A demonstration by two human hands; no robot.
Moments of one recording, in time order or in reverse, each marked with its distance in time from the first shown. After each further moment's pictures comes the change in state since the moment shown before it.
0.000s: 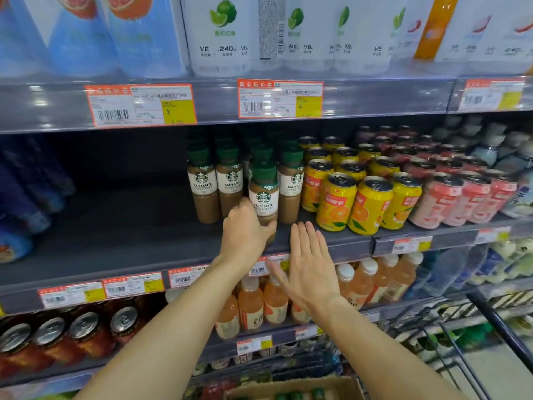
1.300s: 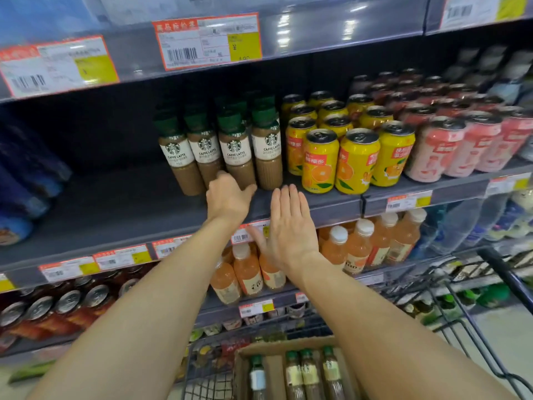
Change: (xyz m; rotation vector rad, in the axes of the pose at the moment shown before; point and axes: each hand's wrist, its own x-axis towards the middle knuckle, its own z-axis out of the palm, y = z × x) left_hand 0.014 0.007 0.027 0.135 0.025 -0.199; right_hand 0.007 0.001 -0.002 -0.007 -0.030 -0.076
